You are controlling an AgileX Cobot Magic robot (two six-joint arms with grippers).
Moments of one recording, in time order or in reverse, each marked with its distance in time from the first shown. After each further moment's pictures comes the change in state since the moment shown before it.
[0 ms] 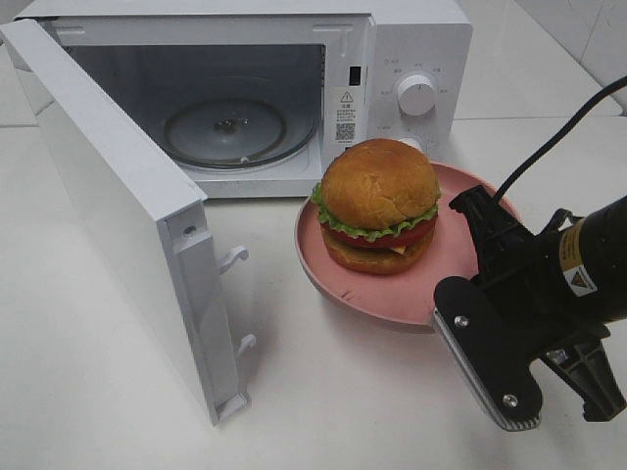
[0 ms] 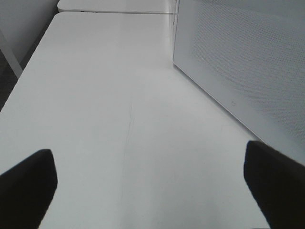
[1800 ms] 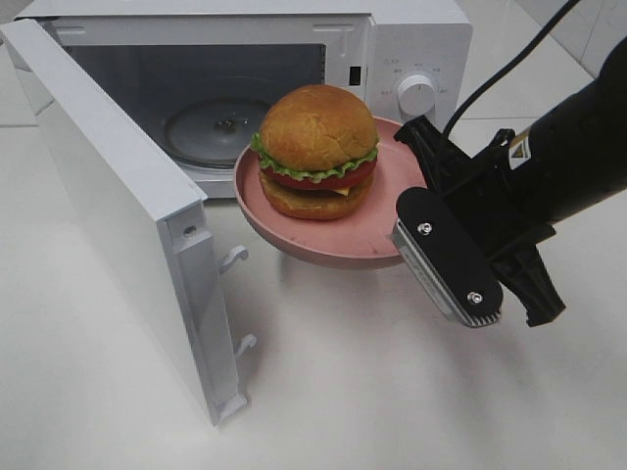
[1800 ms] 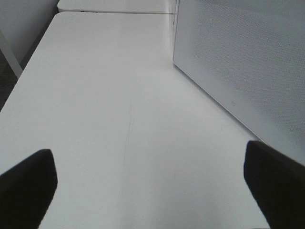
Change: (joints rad) left arm 0.000 0.000 0.000 0.000 0.000 0.000; right arm -0.110 0.127 -0.240 0.461 0.032 -0.633
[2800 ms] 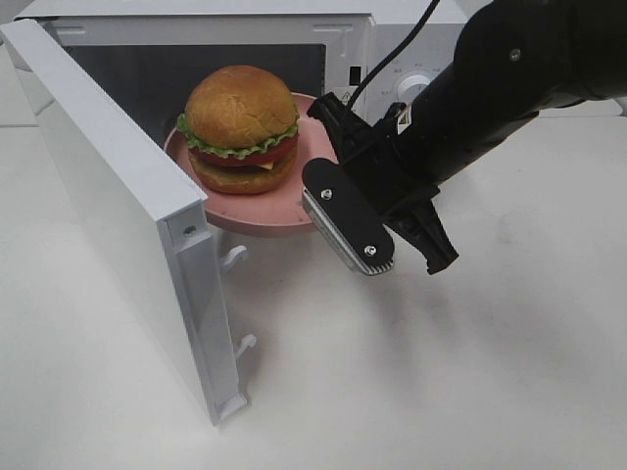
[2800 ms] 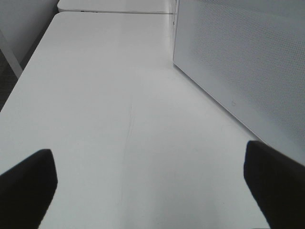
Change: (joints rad) left arm 0.000 0.000 0.000 0.000 0.000 0.000; right arm 0.052 0.258 -0.251 0.051 -0.046 -0.107
